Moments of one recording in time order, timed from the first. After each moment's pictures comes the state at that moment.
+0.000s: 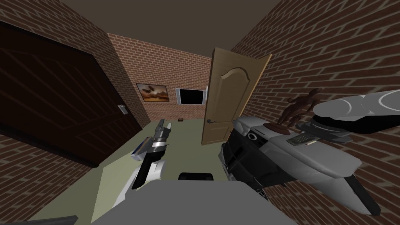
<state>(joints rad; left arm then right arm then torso) 0.46 -0.02 -0.01 -2.21 -0.09 -0.37 0.15 0.53 -2.59 0.61 -1.30 0.52 -0.54 0.74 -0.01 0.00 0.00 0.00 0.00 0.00</state>
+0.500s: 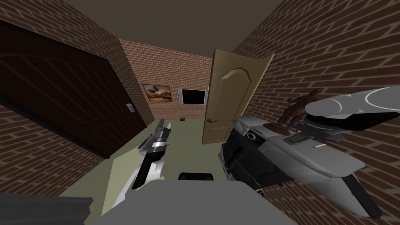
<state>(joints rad) 0.46 -0.02 -0.01 -2.21 -0.09 -0.37 0.15 0.52 -2.63 0.58 -1.33 0.59 -0.58 0.61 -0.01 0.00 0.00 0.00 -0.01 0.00</state>
